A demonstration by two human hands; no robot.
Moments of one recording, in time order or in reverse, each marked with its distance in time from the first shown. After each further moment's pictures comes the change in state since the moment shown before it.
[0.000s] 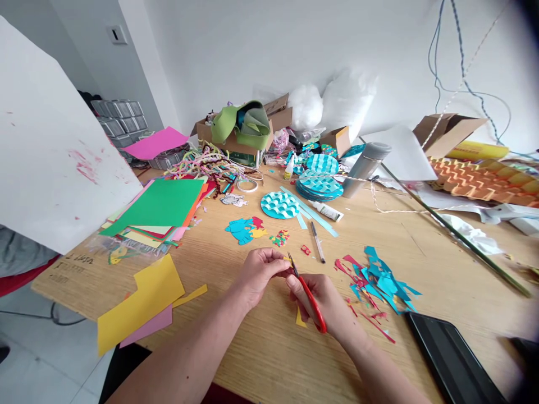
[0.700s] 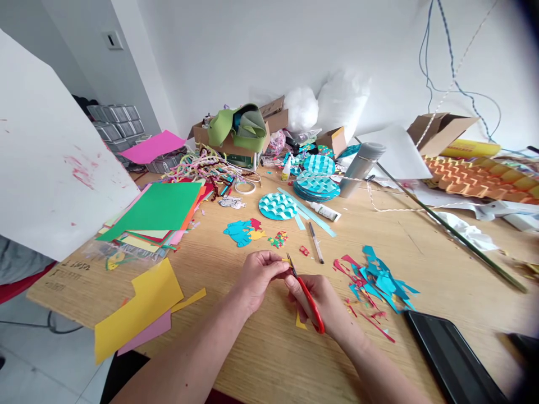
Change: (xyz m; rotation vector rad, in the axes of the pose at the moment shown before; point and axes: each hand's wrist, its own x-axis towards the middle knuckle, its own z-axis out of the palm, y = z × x) left_hand -0.001 -0.004 0.003 -0.033 0.037 0.016; right_hand 0.003 -0.002 0.002 0.011 0.015 0.001
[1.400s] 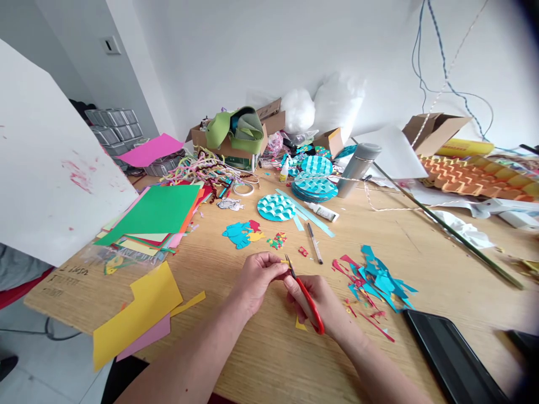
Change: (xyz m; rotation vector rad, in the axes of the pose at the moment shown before) left_hand 0.001 -0.001 0.000 0.018 0.003 0.009; right_hand 0.000 0.004 0.001 0.042 -0.004 -0.010
